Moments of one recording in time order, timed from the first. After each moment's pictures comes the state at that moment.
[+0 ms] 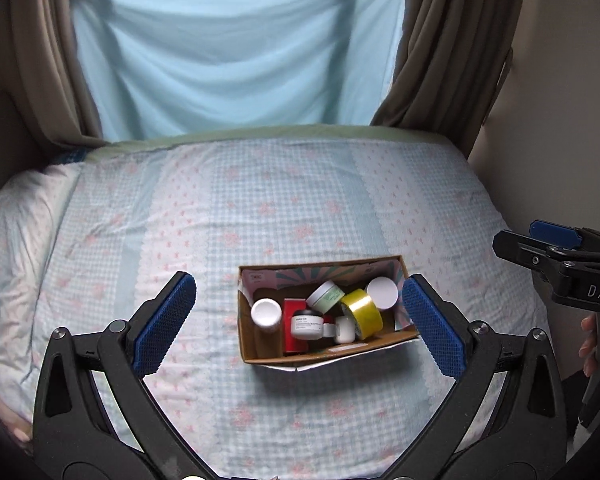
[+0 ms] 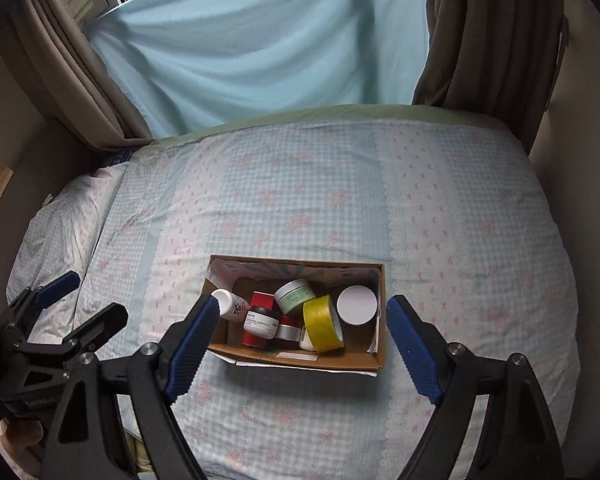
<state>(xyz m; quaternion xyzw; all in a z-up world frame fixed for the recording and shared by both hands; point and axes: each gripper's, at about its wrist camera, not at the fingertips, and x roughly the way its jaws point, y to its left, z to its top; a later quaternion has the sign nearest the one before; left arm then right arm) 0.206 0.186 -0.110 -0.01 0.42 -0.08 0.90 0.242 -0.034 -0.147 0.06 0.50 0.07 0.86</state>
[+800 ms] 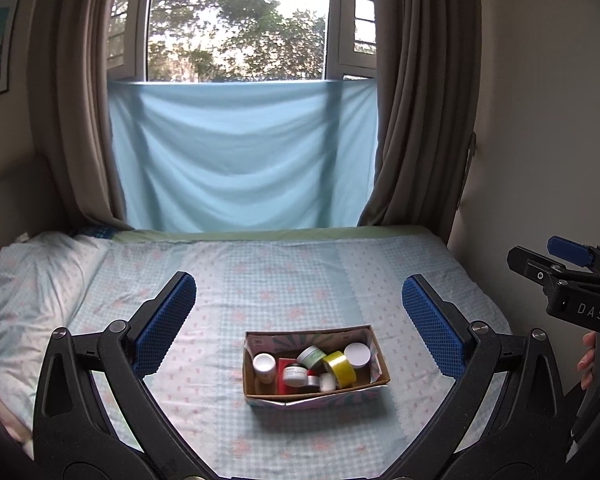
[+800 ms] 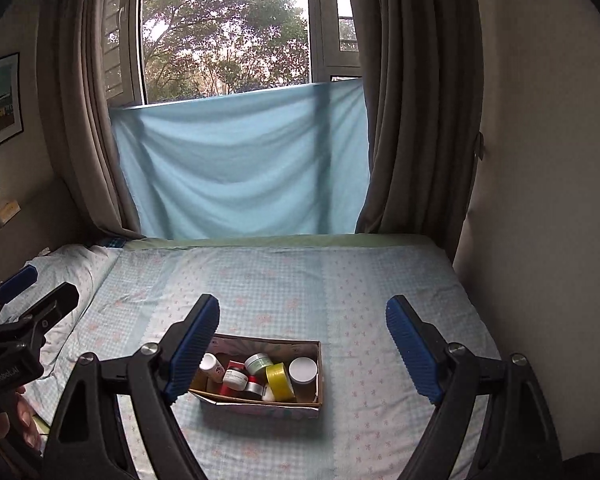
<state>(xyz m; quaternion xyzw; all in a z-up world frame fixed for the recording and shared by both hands) 0.070 0.171 0.002 -0.01 0.26 -0.06 0.96 0.082 -0.046 -0.011 0.02 0.29 0.00 0.96</state>
